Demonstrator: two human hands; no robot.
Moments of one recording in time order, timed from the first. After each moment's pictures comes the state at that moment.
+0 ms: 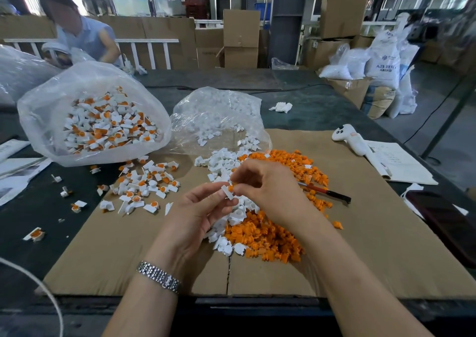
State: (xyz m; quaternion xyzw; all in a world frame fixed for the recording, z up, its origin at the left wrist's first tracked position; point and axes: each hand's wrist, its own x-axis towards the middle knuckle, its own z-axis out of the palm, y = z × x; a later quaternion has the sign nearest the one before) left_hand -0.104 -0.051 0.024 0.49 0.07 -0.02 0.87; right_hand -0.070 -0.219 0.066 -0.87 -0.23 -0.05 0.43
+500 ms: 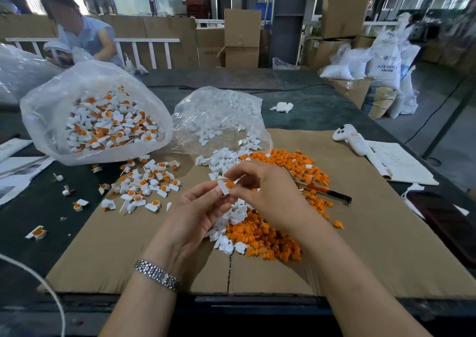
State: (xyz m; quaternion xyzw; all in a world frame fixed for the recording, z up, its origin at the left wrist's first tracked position) left_hand -0.106 -0.048 0.028 0.46 0.06 -0.04 0.88; right_hand -0.081 -0.215 0.070 -0.87 -0.25 -0.05 0.43
